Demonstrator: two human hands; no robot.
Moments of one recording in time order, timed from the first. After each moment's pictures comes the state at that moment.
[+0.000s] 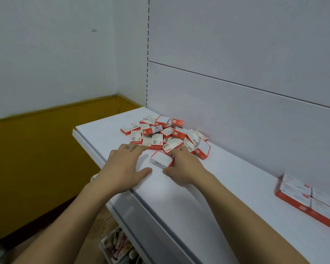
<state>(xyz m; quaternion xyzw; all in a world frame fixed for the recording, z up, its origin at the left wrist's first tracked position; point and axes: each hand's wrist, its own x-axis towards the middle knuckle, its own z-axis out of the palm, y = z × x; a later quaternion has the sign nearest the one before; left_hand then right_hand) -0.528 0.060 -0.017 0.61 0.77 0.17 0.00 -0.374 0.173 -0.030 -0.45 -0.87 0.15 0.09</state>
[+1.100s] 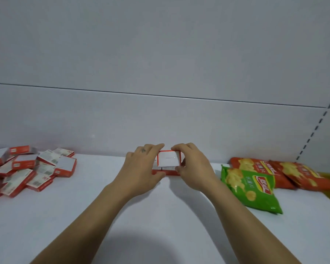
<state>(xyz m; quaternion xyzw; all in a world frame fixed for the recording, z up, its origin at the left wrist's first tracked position) -0.226 0.151 -0.004 0.87 0.41 0.26 0.04 -0.056 0.097 0.013 -0.68 -0.66 0.06 0.30</state>
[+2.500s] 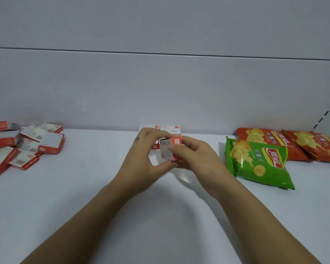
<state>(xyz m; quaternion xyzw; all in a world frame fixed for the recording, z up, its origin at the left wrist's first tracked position) -0.208 0.120 -0.034 0.81 0.31 0.42 0.26 -0.057 0.063 -0.012 -0.53 -0.47 0.47 0.53</state>
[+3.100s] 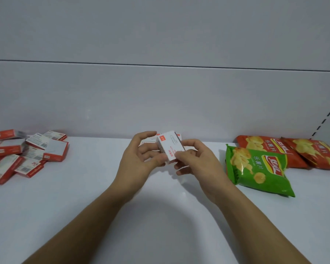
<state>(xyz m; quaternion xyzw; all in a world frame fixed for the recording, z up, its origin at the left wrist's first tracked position) -0.212 0.122 -0.029 0.61 0.30 0.48 0.55 -0.054 0.068 -0.016 -0.54 -0.43 0.44 0.57</state>
